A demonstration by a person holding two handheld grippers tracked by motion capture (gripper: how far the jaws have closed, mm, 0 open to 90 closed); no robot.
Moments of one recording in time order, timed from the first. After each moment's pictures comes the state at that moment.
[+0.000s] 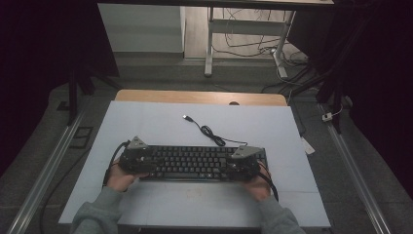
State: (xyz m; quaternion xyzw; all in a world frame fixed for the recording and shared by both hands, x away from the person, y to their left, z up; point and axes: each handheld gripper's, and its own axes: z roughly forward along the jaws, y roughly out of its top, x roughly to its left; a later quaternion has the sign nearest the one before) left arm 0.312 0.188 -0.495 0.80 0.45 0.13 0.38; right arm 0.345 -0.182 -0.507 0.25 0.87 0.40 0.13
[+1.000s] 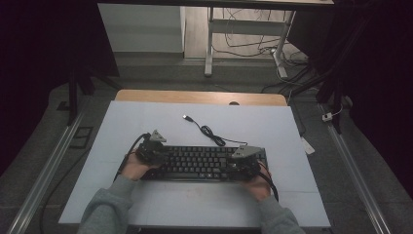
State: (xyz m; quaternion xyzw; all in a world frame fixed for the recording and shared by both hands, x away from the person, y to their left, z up) left arm 0.352 0.152 -0.502 0.85 0.39 0.12 0.33; right arm 0.346 -0.182 -0.507 0.25 0.87 0.40 0.13
